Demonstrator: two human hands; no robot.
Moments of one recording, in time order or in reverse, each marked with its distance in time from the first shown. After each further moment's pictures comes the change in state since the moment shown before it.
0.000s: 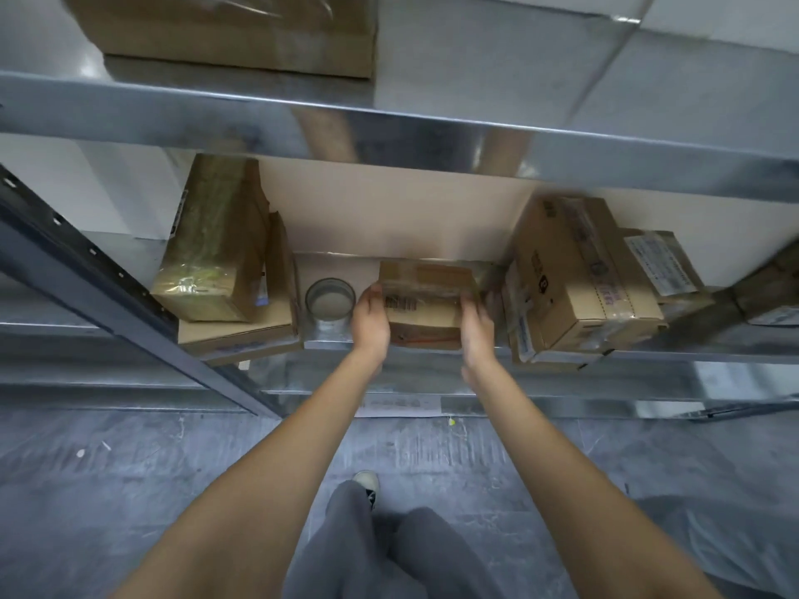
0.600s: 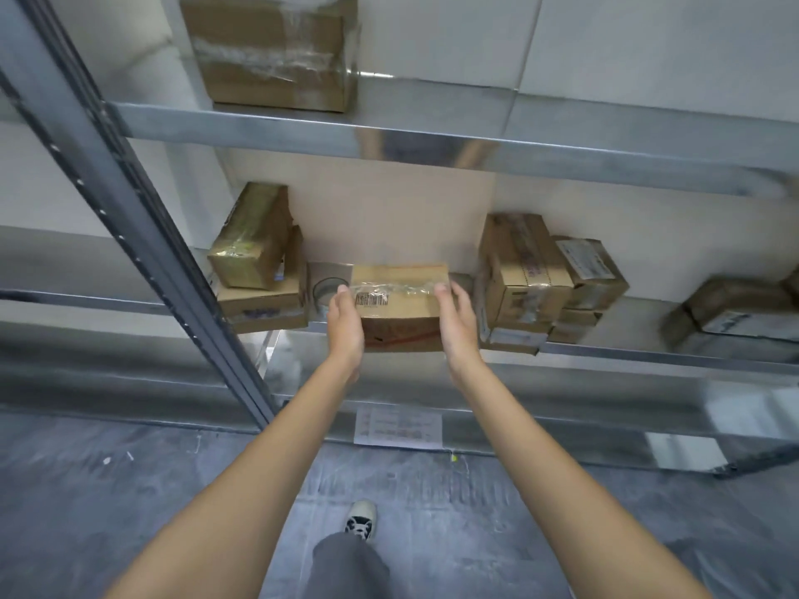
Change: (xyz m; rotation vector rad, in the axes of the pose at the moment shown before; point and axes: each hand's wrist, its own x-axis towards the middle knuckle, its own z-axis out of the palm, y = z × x) left_hand -0.158 0.019 -0.017 -0.088 0.196 0.169; right_hand -0.125 -0.006 -0.081 -0.005 -0.204 -0.389
